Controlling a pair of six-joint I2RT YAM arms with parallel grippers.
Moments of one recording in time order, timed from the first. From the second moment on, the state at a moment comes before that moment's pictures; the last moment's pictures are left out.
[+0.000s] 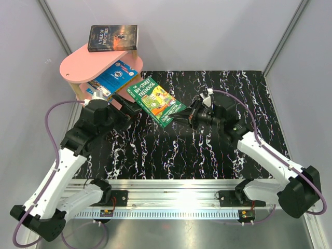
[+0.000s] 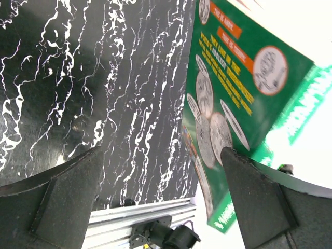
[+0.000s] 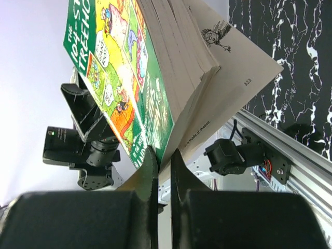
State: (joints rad) left arm -0.46 0.92 1.11 -0.67 -0.02 -1.18; right arm 0.59 1.19 0.94 0.03 -0.53 1.45
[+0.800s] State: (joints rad) left arm -0.46 0.82 1.07 -0.66 -0.04 -1.26; right arm 0.60 1.25 0.95 0.07 -0.54 1.52
